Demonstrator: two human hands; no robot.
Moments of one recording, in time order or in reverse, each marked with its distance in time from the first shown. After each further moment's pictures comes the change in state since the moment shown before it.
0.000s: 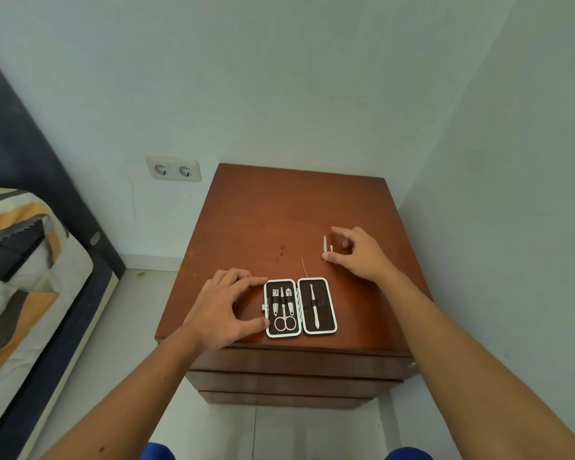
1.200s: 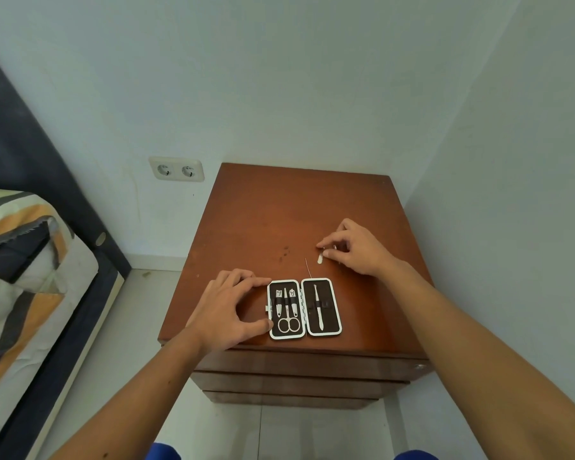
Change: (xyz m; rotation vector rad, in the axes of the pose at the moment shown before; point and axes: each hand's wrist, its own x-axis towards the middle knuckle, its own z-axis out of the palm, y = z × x) left_hand 0.001 0.002 -0.001 0.025 -0.001 -0.004; right_hand 0.015 -0.007 -0.003 -0.150 -0.138 -0.265
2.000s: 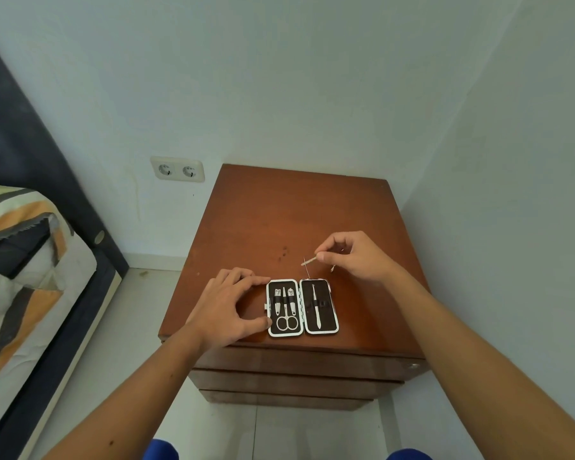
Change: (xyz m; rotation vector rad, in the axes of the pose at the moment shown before) left_hand 0.000 -0.001 0.002 0.010 0.006 -0.003; right_hand -0.029 -0.037 -0.009 0.531 -0.010 0.061
